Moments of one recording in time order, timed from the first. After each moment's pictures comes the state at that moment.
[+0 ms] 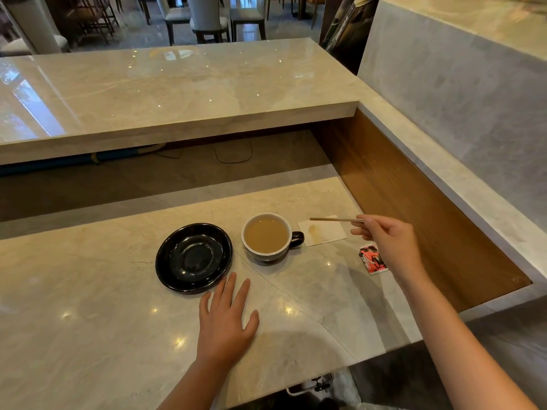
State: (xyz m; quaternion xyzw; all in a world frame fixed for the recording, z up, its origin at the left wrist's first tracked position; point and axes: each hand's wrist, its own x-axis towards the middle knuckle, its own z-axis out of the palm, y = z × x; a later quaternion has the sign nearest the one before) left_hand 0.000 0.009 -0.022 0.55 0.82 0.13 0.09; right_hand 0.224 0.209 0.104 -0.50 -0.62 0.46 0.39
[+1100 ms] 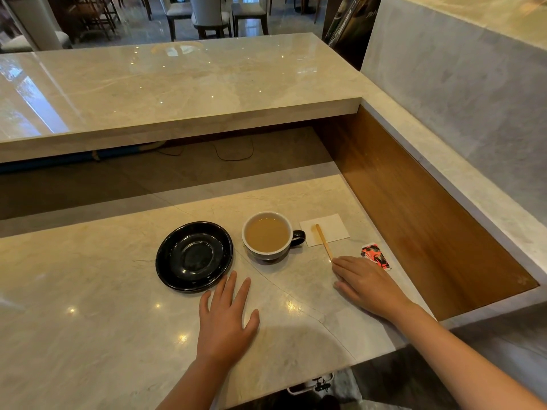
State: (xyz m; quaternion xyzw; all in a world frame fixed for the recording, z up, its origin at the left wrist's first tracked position) left_hand -0.001 0.010 -0.022 0.55 0.82 0.12 0.09; right_hand 0.246 0.195 0.014 -0.29 -0.96 0.04 0.07
